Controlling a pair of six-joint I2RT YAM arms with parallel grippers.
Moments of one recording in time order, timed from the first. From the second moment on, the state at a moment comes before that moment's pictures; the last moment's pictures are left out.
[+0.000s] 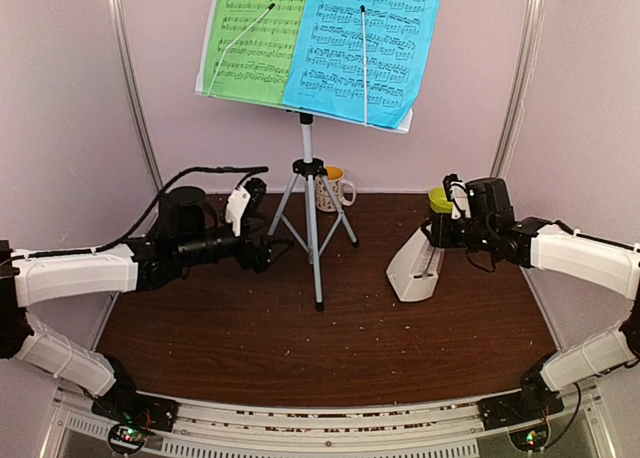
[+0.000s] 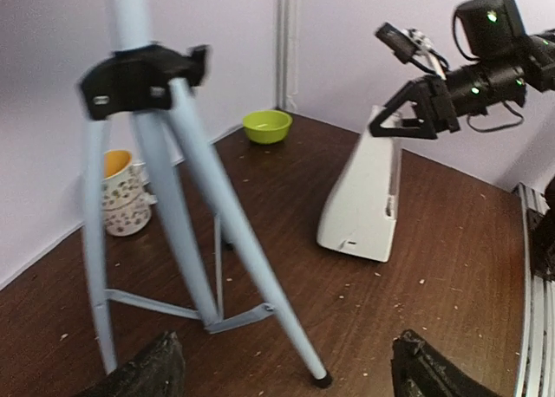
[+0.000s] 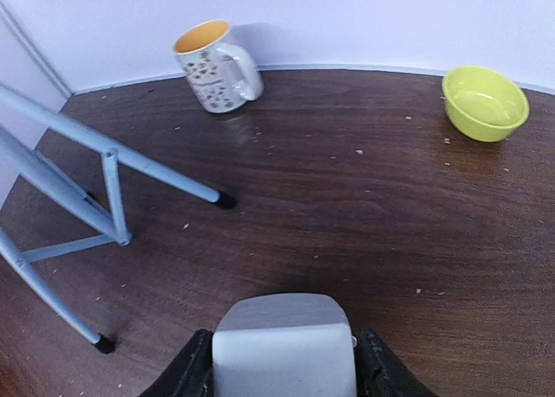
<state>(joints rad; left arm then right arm) -0.71 1.30 0.80 0.26 0.26 0.03 0.46 1.29 0.87 -0.13 0.08 0.32</state>
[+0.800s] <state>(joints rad) -1.00 1.74 0.65 0.73 0.22 0.33 0.58 1.21 0.73 0.00 -0.52 0.07</state>
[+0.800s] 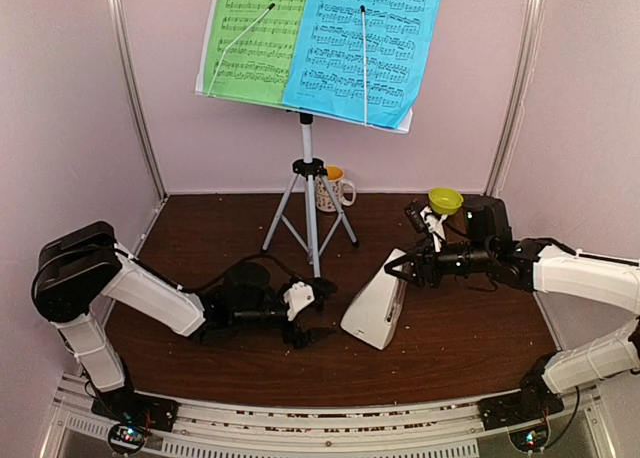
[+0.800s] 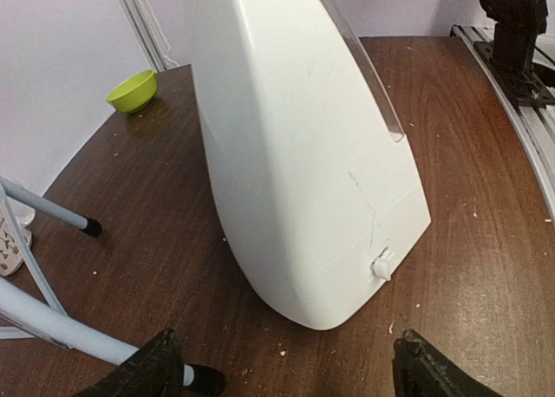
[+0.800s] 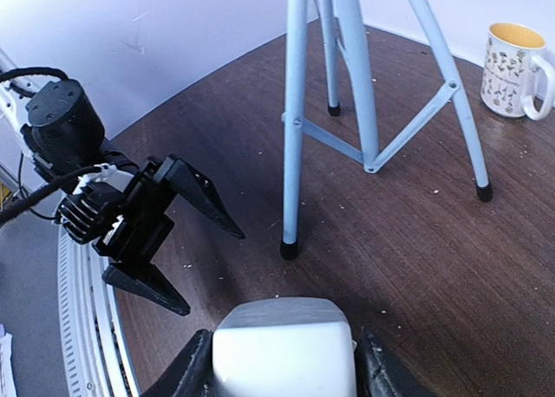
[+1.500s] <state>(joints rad) -1.07 1.80 0.62 0.84 0.02 0.29 0.78 1.18 0.71 0.03 -0.05 0.28</state>
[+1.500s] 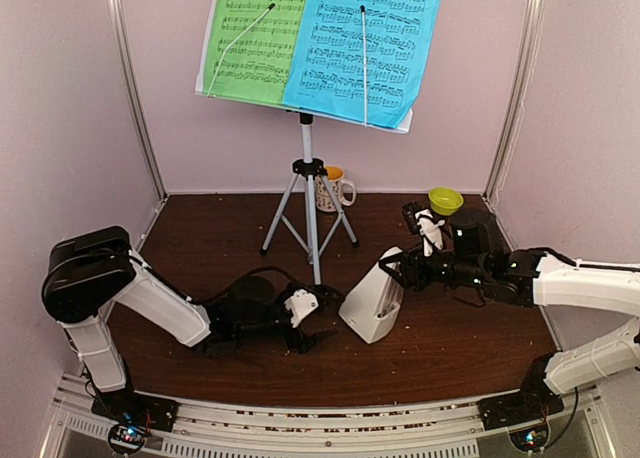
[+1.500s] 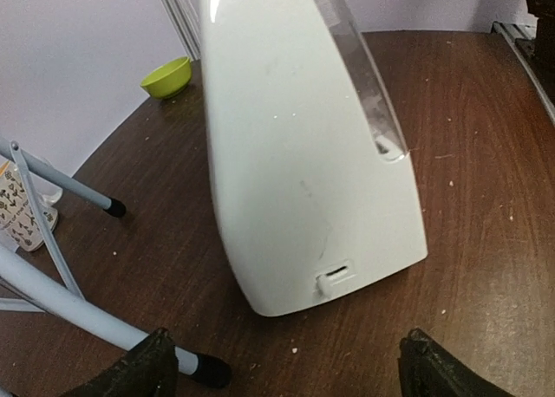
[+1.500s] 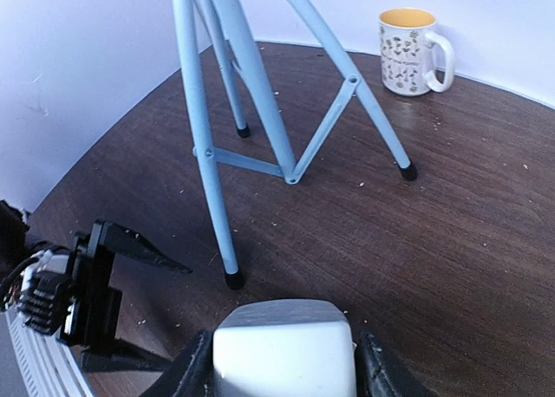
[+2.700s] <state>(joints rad) -1.06 2.09 0.93 0.86 0.13 0.24 0.91 1.13 0.68 0.05 0.46 0.53</state>
